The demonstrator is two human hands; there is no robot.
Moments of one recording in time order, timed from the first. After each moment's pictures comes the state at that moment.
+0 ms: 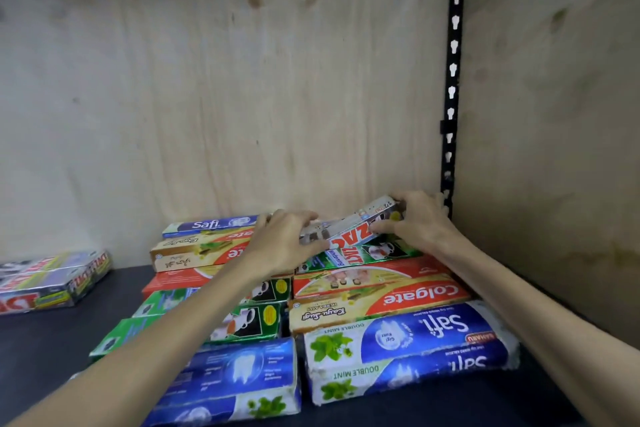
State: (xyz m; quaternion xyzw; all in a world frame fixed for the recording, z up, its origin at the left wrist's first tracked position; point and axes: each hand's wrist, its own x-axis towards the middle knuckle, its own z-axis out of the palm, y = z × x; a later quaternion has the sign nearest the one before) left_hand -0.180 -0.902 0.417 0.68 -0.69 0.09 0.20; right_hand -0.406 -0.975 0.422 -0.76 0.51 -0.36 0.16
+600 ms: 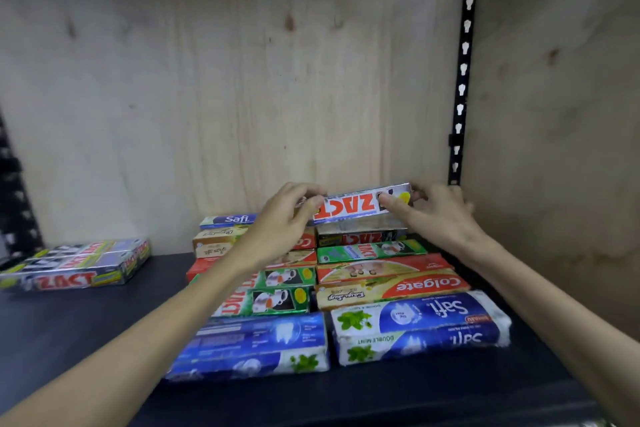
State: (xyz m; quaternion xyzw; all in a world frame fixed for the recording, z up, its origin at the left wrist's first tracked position) left_hand -0.166 -0.837 0.448 0.56 -0.71 -0.01 0.43; right_hand -0.417 -0.903 0.459 -0.76 0.49 -0.41 0.12
